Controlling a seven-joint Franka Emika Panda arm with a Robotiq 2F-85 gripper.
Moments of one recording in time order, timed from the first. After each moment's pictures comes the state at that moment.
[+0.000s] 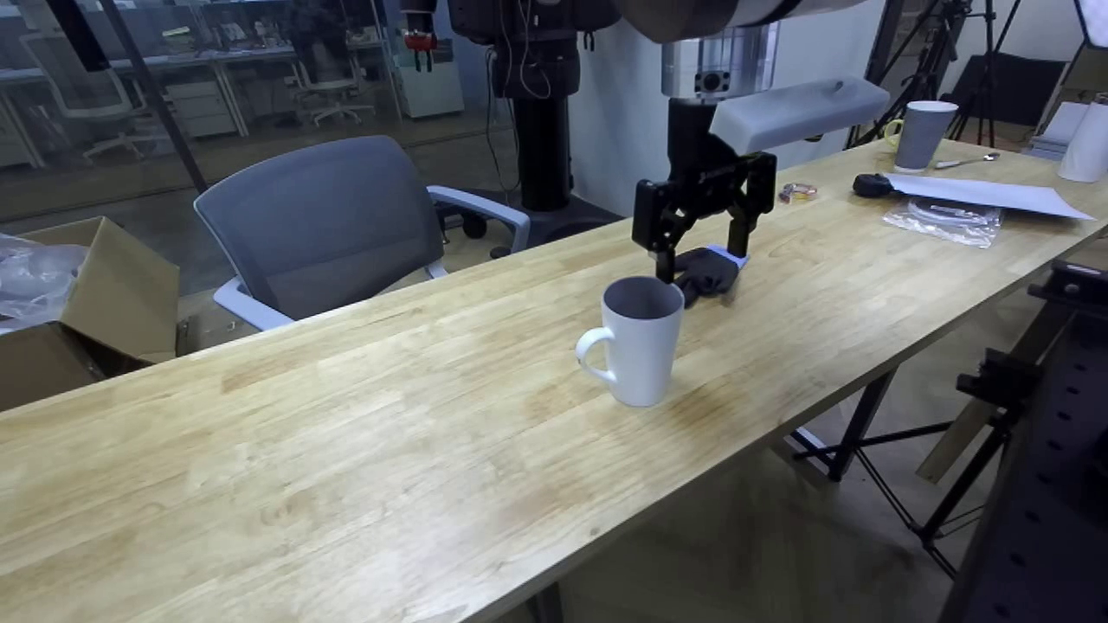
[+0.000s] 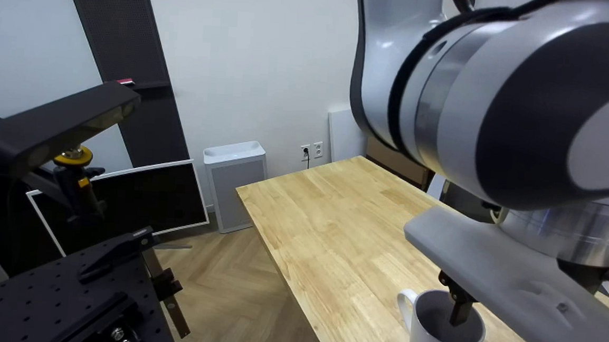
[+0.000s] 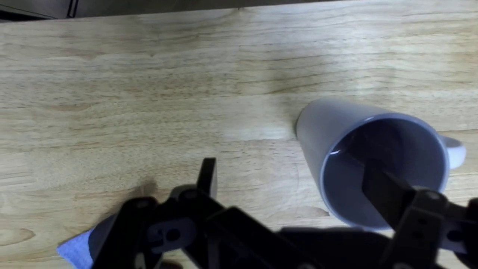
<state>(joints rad) -0.22 0.48 -0.12 -2.45 0.08 2.90 -0.13</state>
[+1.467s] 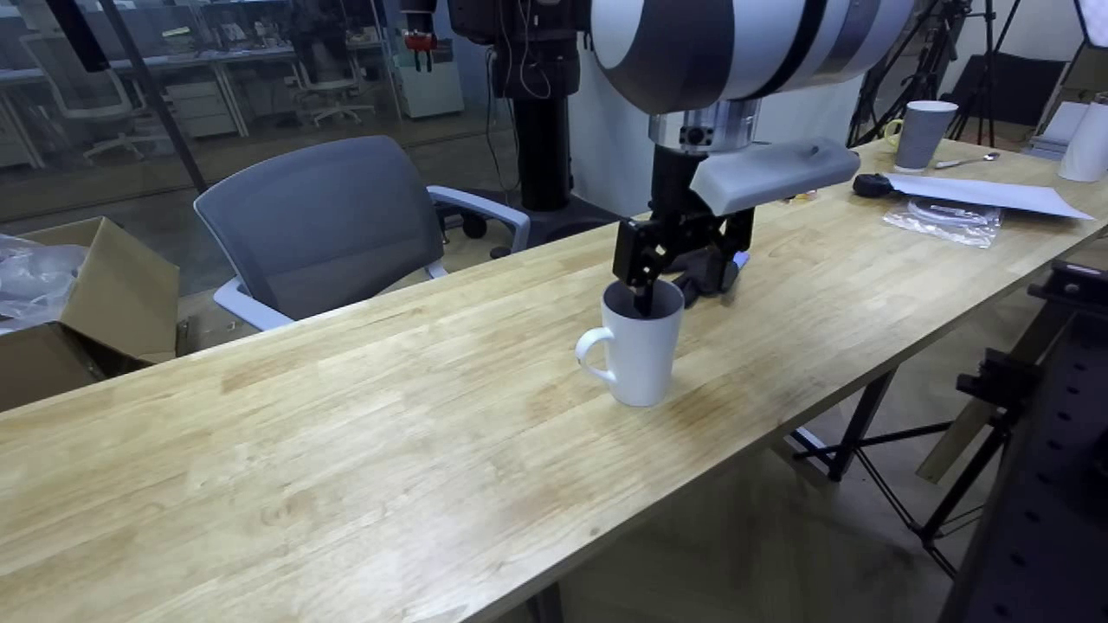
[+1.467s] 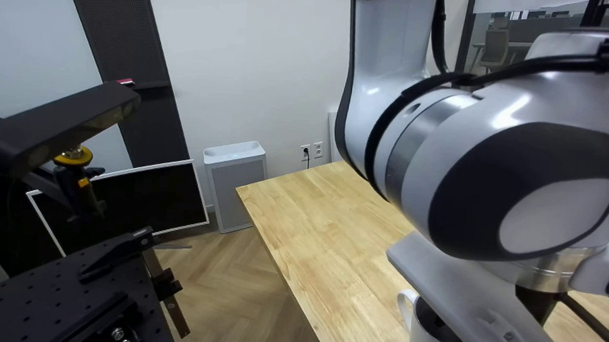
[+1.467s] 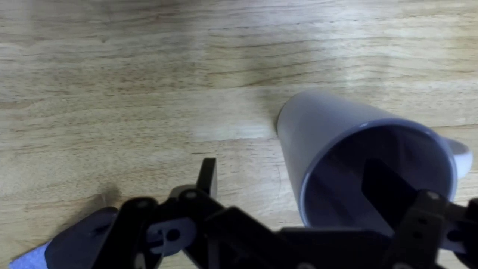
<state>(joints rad) -0.32 0.59 0.00 -2.44 0.09 3.06 -0.12</state>
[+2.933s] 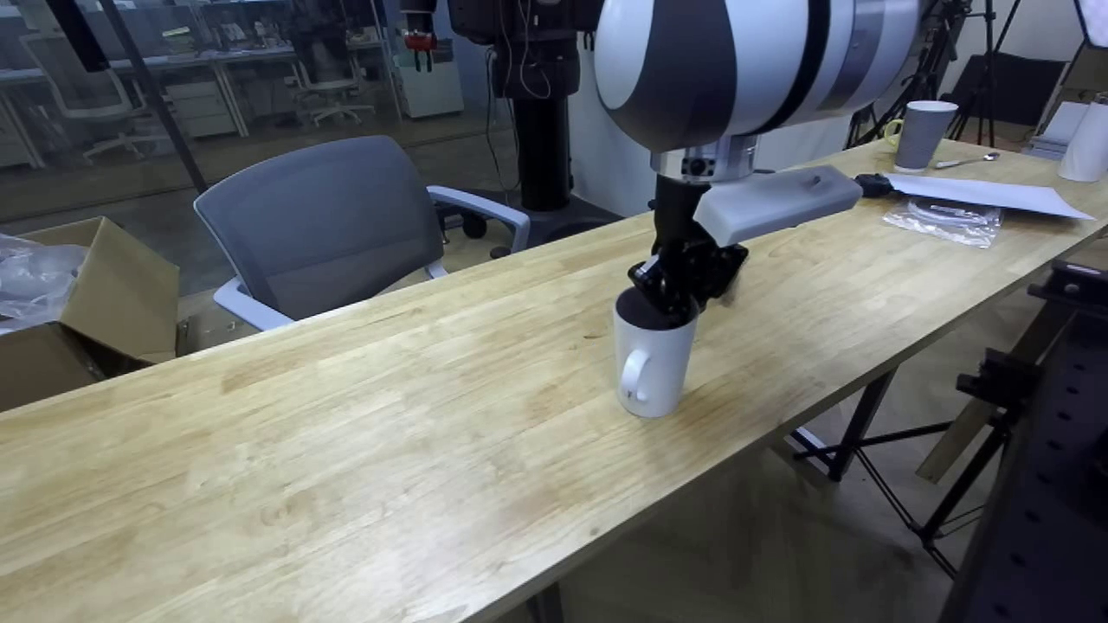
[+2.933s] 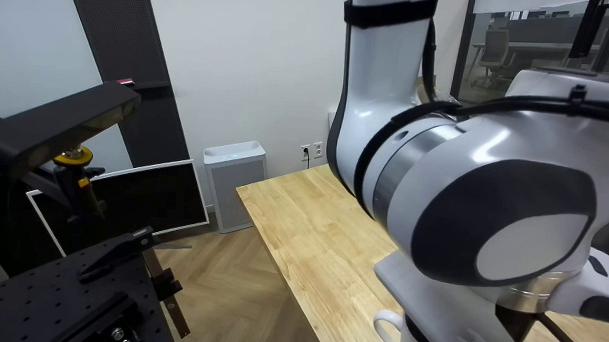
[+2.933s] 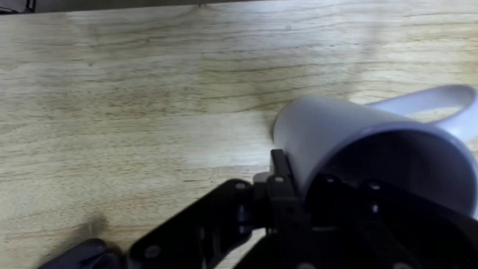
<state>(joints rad) -0.33 0.64 0.01 -2.43 0.08 3.07 -0.12</state>
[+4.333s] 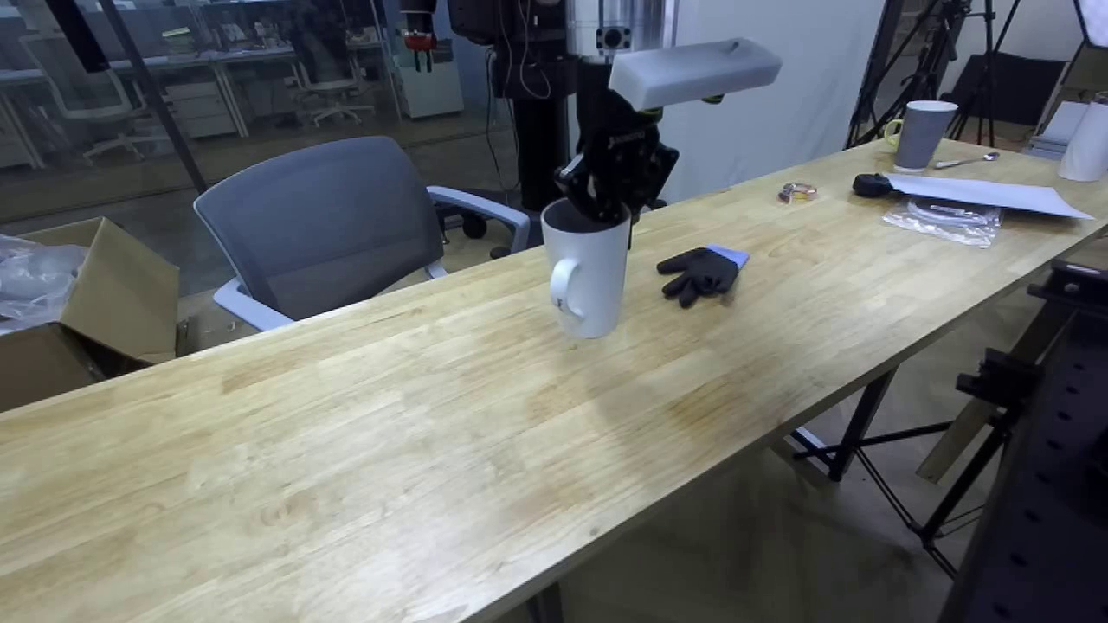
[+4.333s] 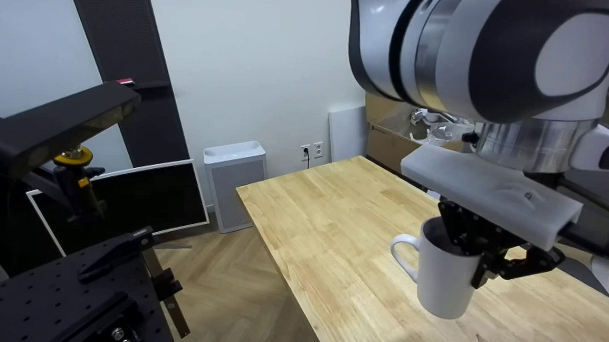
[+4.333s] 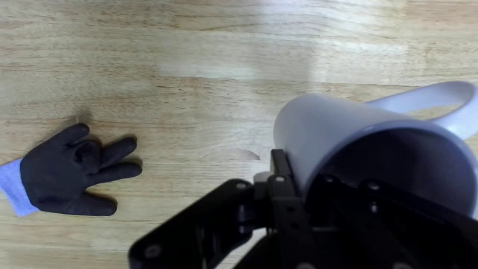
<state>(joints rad) -0.16 0.45 -0.06 -2.35 0.08 2.82 -0.10</state>
